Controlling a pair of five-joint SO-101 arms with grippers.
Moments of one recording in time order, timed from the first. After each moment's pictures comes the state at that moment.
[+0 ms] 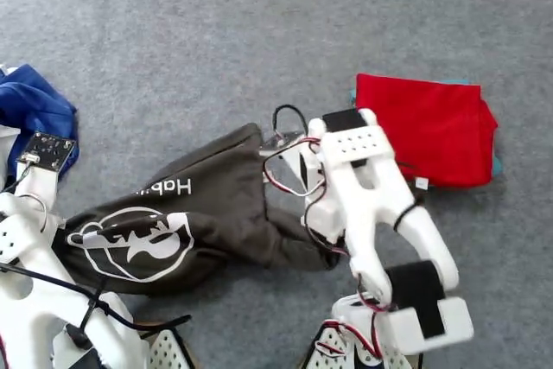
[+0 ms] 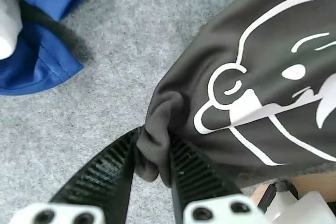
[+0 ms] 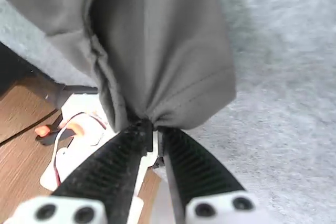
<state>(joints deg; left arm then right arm) -47.4 -42.1 50.2 75.5 -56.6 -12.5 -8.7 29.9 100.2 36.4</state>
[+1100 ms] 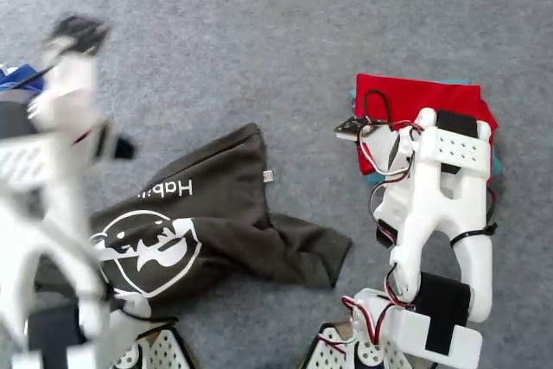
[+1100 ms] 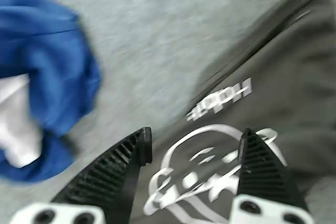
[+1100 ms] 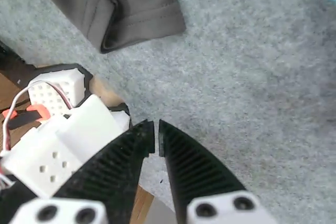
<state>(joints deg) -9.9 -15.3 -1.3 94.5 -18.8 16.0 -11.3 27.5 100.4 61.5</state>
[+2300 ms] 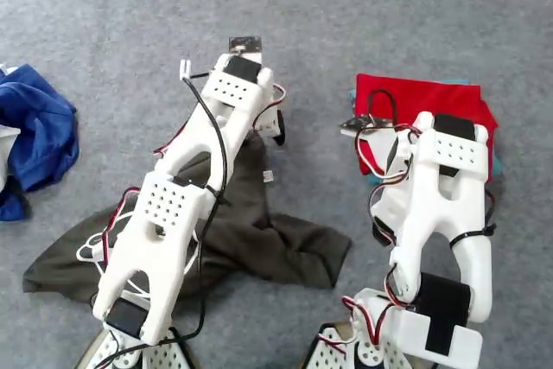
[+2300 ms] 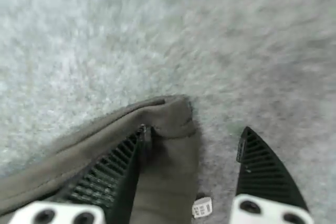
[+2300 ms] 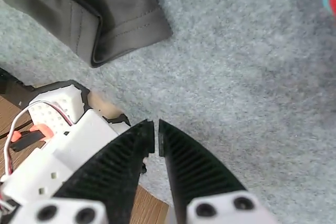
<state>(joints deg) 18.1 57.4 -55.5 92.4 26.3 16.1 -11.3 29.9 97.4 55.6</state>
